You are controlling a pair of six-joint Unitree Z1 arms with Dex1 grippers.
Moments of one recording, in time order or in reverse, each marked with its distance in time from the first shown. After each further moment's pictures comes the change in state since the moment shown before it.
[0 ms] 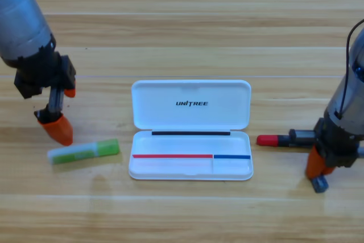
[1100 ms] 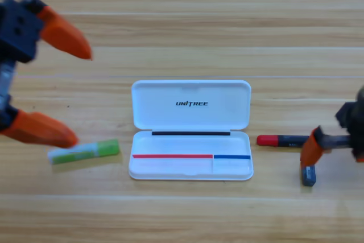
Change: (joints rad) arm 0 -0.400 -0.468 -0.006 -0.018 -0.017 -0.204; arm 1 0.008 -0.185 0.043 0.039 -0.001 -0.086
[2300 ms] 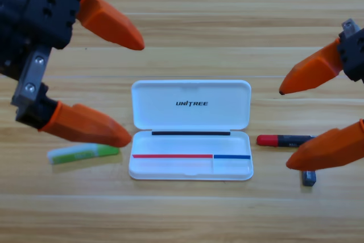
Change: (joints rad) arm 0 0.002 -0.009 0.074 -0.232 -0.208 -0.004; arm 1 0.194 -0.360 -0.149 0.007 0.348 -0.928
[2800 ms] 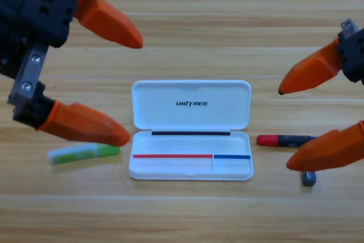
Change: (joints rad) arm 0 0.000 -0.006 0.000 0.000 0.000 0.000; arm 1 0.000 0.005 0.000 0.000 0.000 -0.033
